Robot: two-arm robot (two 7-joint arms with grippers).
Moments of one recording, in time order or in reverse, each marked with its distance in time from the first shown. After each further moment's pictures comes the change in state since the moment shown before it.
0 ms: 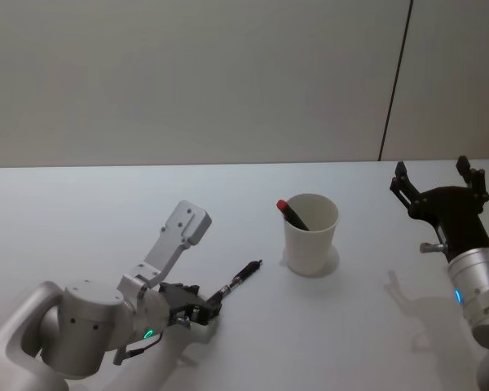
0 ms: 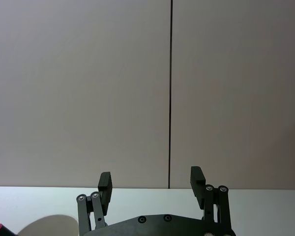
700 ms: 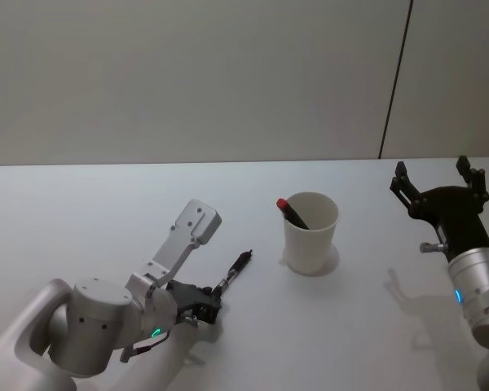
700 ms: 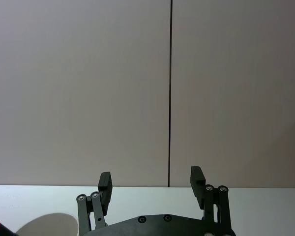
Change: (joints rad) left arm -0.005 -0.014 0.011 -0.006 0.032 -0.008 -0.011; right arm 0.000 0.000 0.000 0.000 0.000 0.000 0.000
